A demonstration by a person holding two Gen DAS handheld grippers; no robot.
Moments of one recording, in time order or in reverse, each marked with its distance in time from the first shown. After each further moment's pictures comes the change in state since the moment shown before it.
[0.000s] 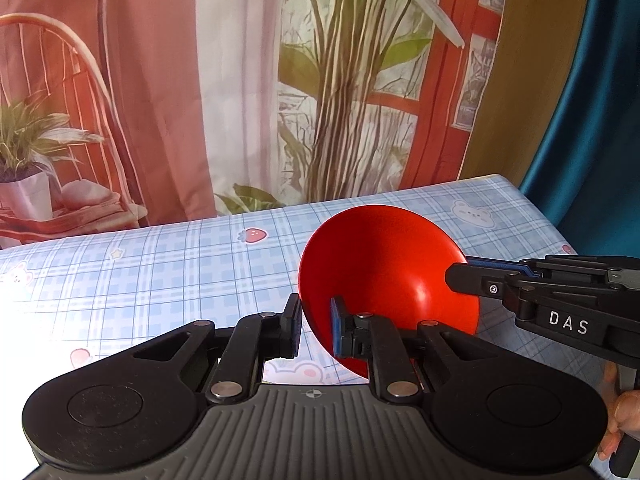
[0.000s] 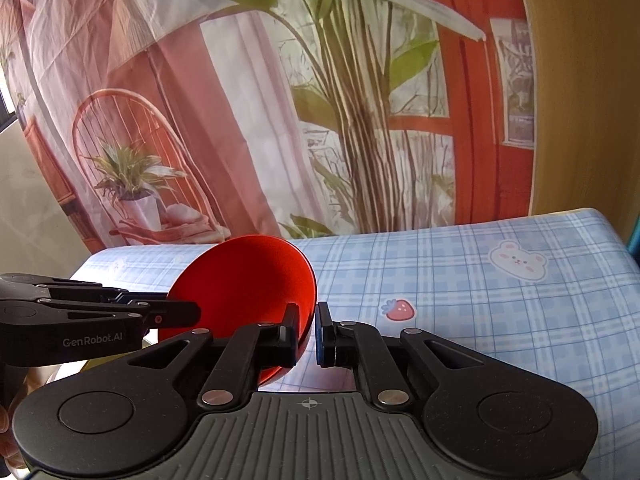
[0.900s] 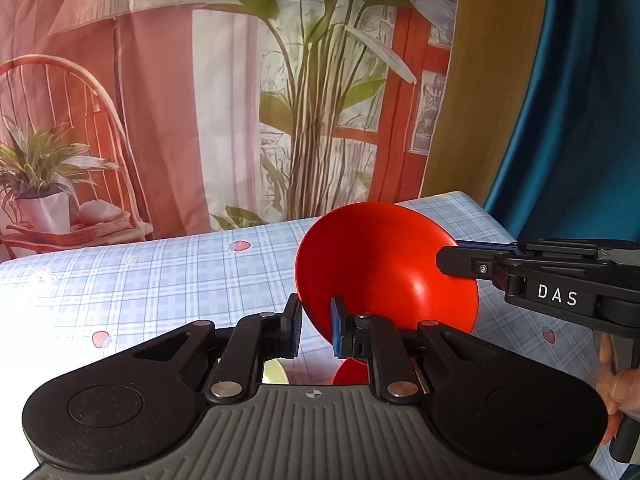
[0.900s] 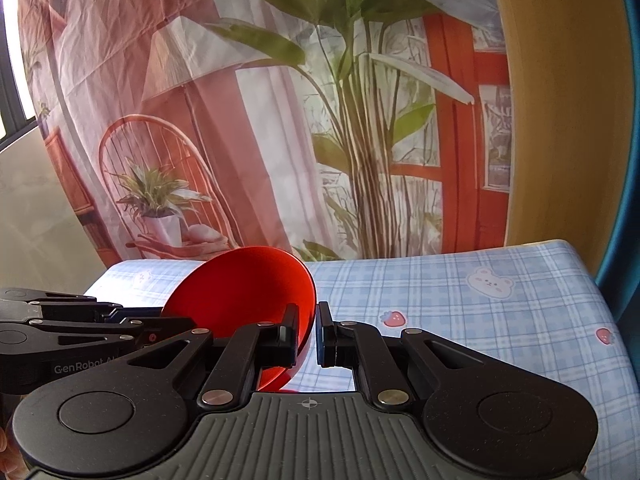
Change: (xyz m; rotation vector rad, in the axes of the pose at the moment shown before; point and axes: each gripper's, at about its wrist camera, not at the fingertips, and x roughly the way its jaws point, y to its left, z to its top) left arm -0.080 -0.030 -0.024 0.013 -0.076 -0.012; right arm -0.082 0.024 -0.002 -0.041 -0.063 -0.014
